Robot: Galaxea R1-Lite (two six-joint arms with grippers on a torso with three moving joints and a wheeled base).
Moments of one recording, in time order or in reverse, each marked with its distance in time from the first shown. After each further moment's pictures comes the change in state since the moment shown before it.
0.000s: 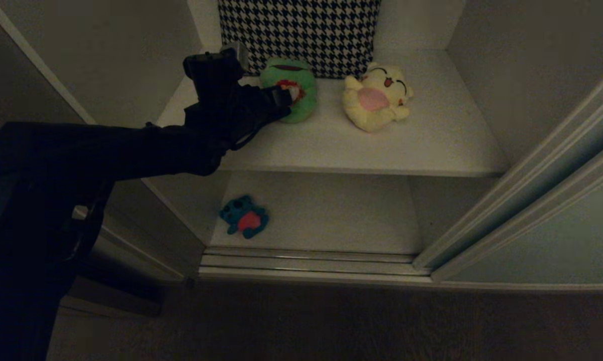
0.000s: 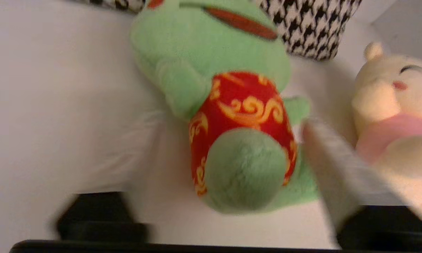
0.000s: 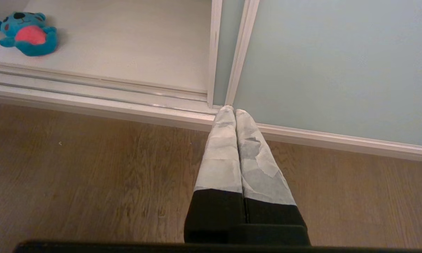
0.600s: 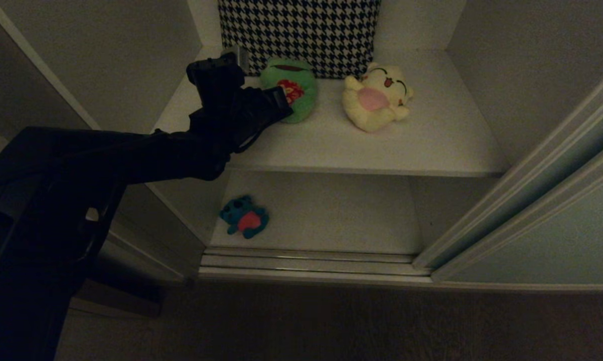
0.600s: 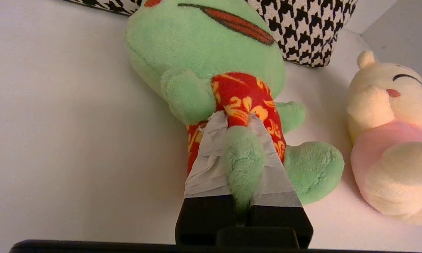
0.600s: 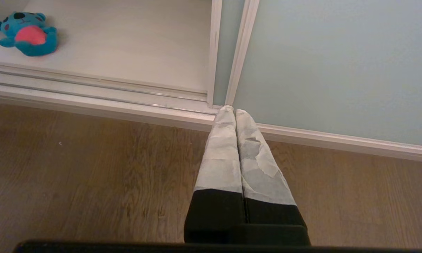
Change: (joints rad) left arm 0.000 0.028 -0.002 -0.059 -0.011 -0.025; right arm 0.000 0.000 0.000 0.000 0.000 0.000
